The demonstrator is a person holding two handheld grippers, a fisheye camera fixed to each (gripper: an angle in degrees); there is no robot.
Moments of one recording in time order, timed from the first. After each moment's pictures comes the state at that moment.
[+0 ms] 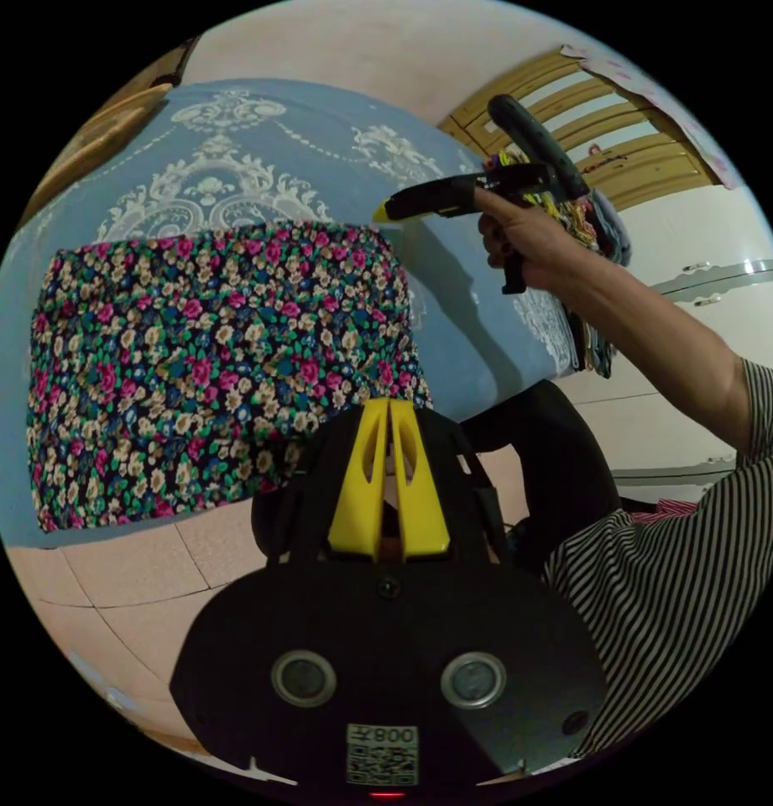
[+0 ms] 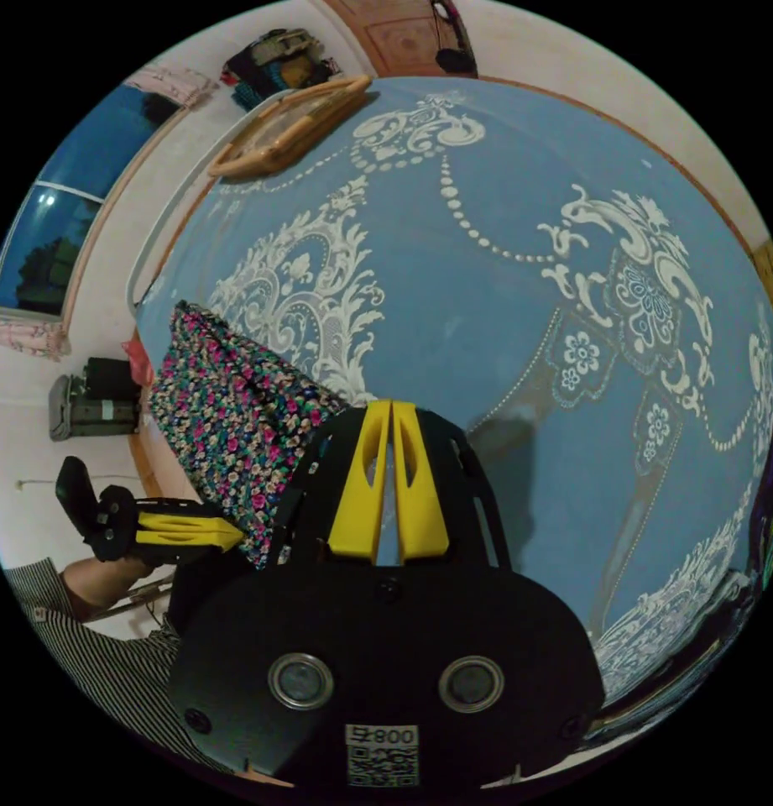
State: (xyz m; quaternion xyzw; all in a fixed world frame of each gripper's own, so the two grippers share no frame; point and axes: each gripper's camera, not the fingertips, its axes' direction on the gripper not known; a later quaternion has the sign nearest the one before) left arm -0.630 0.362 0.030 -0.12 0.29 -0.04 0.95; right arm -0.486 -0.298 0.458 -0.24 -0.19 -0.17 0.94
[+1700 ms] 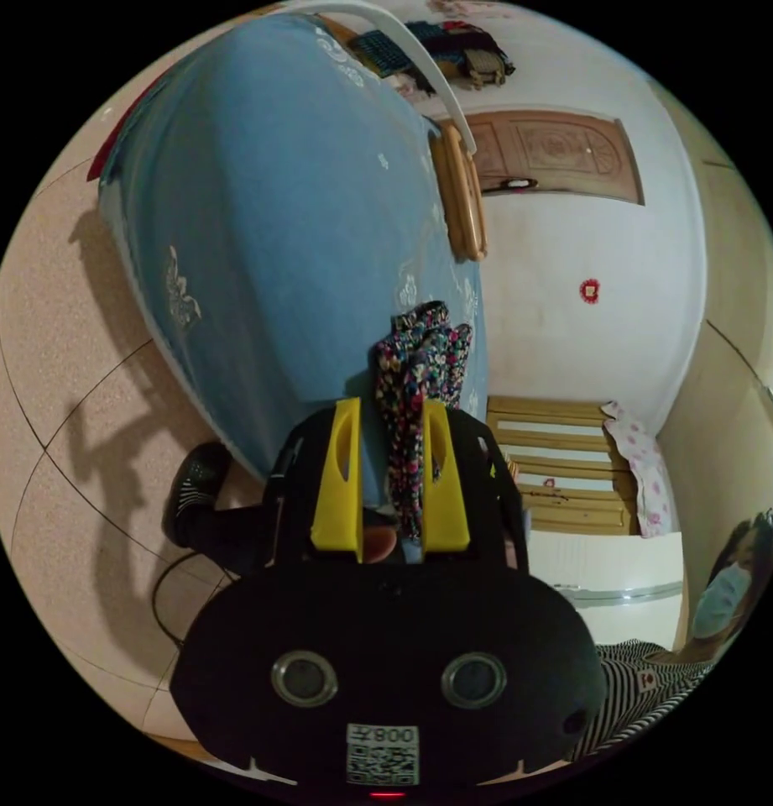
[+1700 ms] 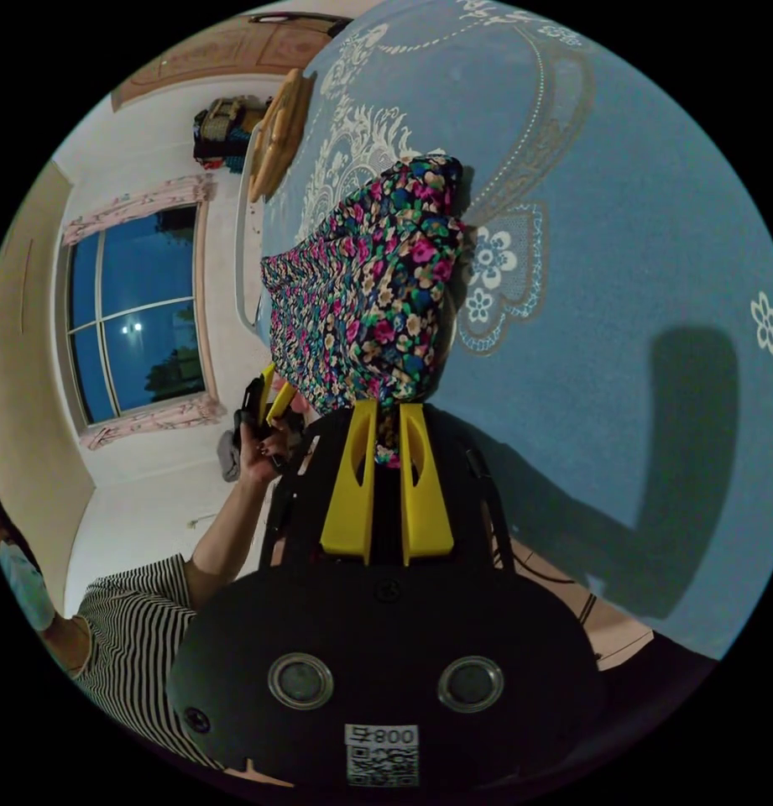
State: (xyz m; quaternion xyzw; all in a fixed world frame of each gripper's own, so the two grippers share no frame) left arm -0.985 0.692 0.049 0.07 0.36 -0.55 0.75; right arm -0.292 0.028 0.532 -0.34 -0.42 0.05 0.84
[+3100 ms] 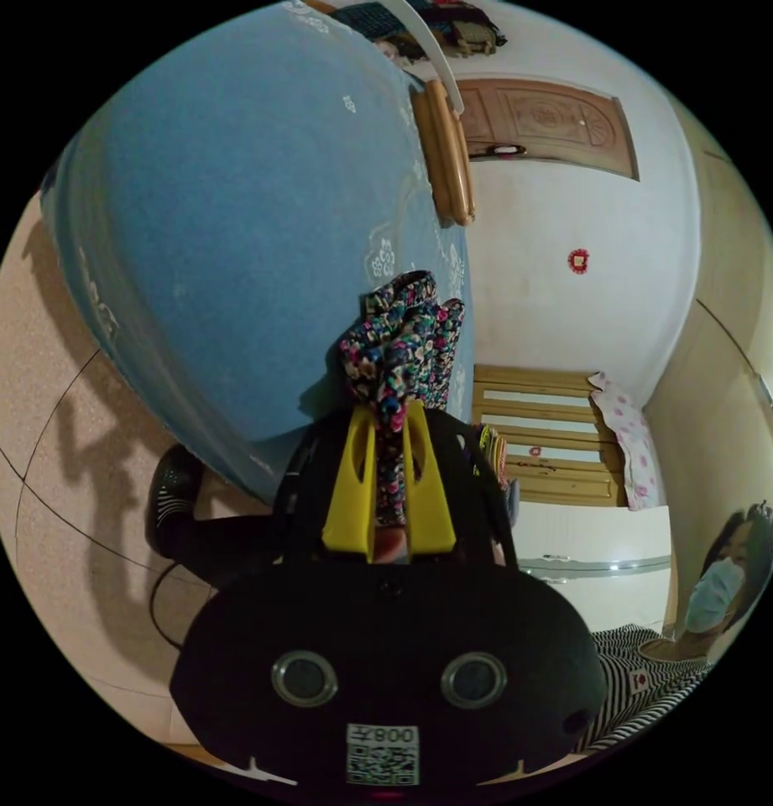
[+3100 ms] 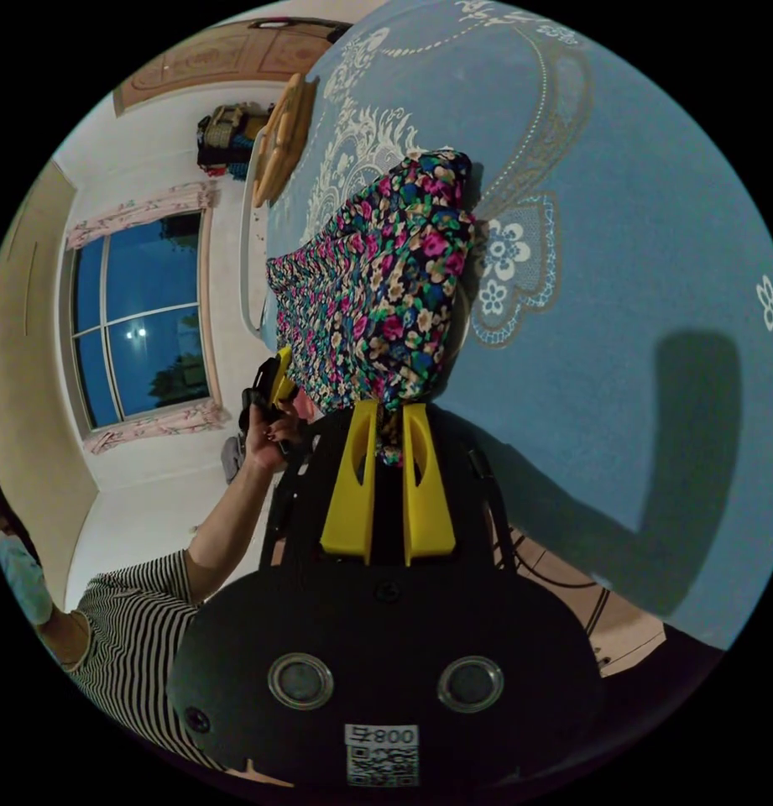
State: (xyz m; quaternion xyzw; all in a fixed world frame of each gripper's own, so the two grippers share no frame) left arm -1.034 0.625 0.026 0.06 0.41 -0.50 0.76; right arm -0.223 0.127 0.470 -0.33 -0.43 0.06 0.84
